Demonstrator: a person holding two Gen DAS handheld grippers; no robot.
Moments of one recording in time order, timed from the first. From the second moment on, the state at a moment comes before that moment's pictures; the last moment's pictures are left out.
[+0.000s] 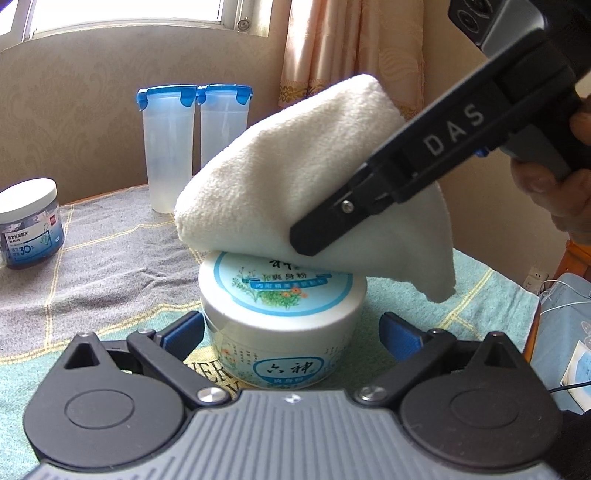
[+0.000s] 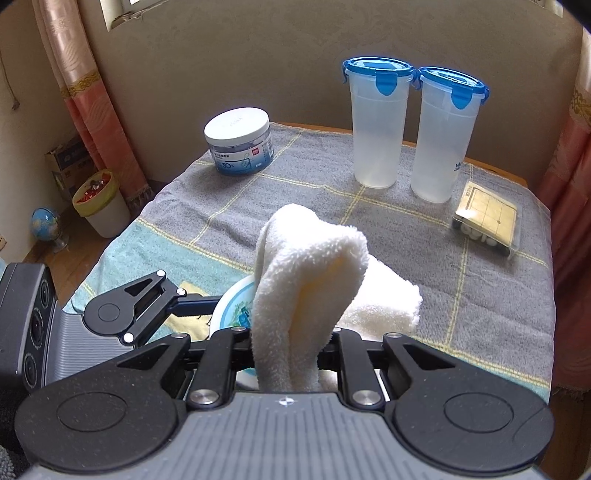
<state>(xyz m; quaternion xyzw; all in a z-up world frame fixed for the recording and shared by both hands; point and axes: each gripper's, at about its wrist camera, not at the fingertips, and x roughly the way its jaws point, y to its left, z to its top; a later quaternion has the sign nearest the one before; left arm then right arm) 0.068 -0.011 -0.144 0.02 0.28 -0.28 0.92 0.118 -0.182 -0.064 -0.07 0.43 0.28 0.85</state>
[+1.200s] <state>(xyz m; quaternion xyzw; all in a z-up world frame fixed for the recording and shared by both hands) 0.063 -0.011 -0.147 0.02 0.32 -0.25 0.92 0.081 -0.170 -0.064 -0.07 0.44 0.33 0.83</state>
